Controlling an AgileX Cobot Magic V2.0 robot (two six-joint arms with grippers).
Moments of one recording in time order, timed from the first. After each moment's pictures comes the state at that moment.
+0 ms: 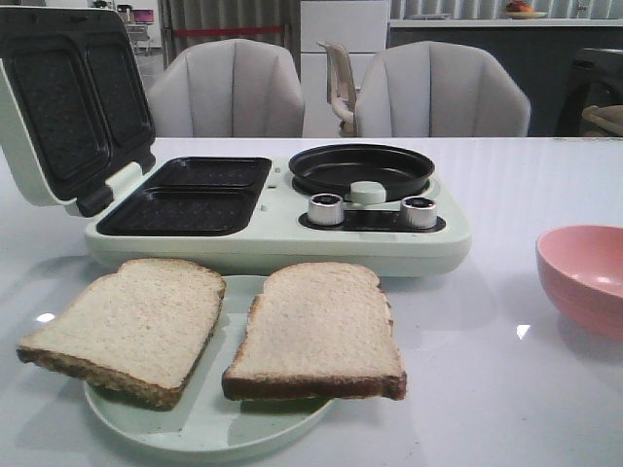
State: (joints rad) left arm -0.04 0.34 -0.65 -0.09 0.53 0.14; right arm -0.02 0.38 -0.60 0.01 0.58 0.05
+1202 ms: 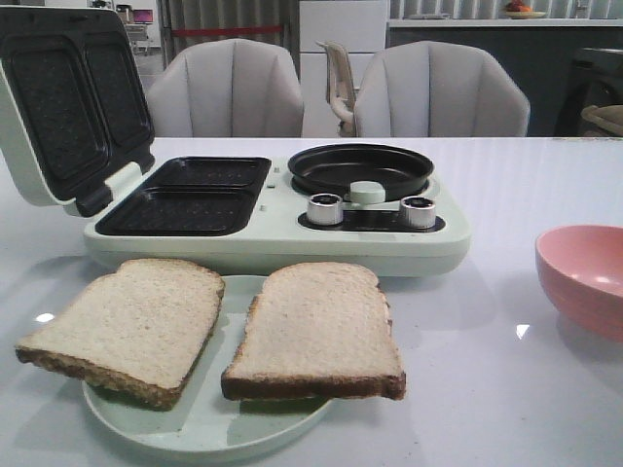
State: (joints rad) left arm -0.38 0.71 -0.54 -0.05 0.54 0.32; right arm -0.02 0.69 -0.60 0.01 0.70 0.05
